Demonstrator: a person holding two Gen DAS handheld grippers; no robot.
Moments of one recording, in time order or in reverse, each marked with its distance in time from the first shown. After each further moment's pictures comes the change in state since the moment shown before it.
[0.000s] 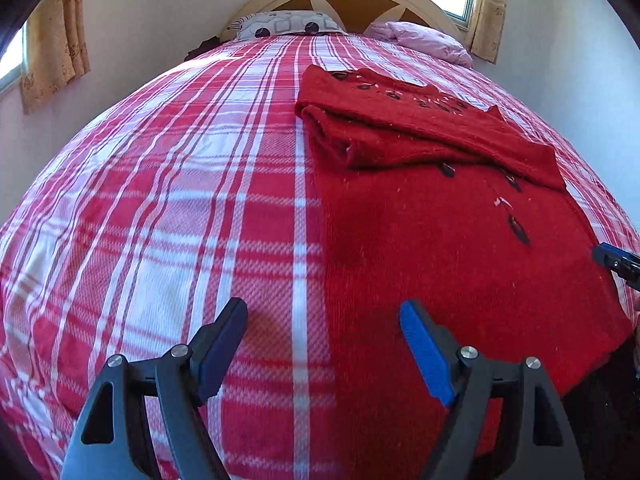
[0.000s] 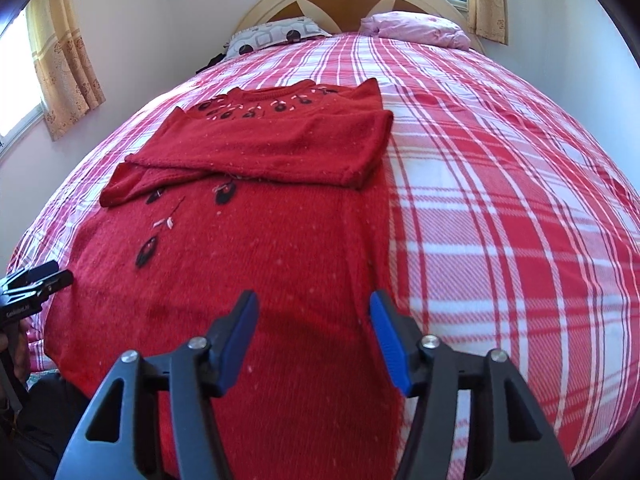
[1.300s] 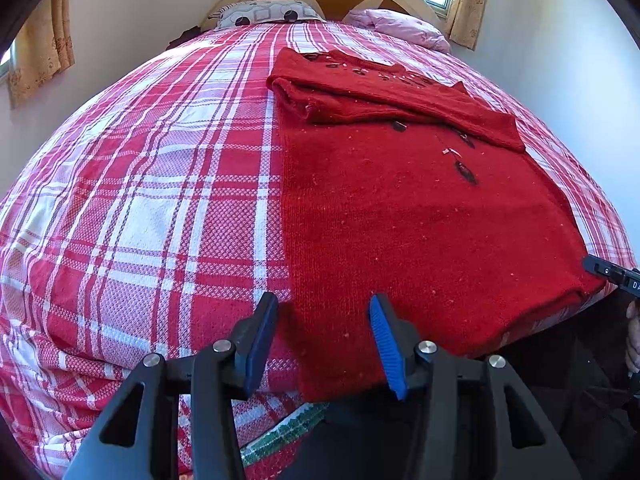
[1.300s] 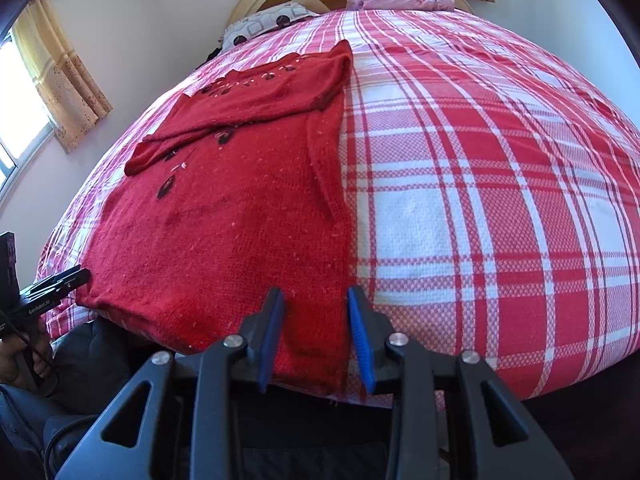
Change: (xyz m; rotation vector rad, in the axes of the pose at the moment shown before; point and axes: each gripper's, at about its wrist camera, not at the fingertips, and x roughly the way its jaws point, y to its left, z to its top) left arm -0.029 -0.016 -0.038 0.023 0.056 -0.073; right arm -0.038 -0.032 -0.062 0.108 0.072 0.104
